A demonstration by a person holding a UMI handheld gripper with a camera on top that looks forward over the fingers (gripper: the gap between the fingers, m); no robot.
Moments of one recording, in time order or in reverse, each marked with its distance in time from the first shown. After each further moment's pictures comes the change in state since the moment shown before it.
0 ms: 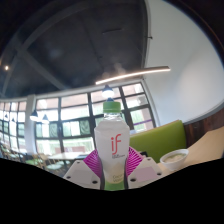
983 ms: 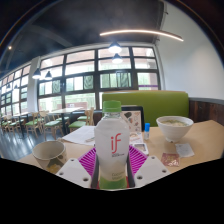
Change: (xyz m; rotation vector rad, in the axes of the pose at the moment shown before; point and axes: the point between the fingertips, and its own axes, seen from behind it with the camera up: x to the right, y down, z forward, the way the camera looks) arm -0.013 0.167 -0.196 -0.475 -0.047 -0.147
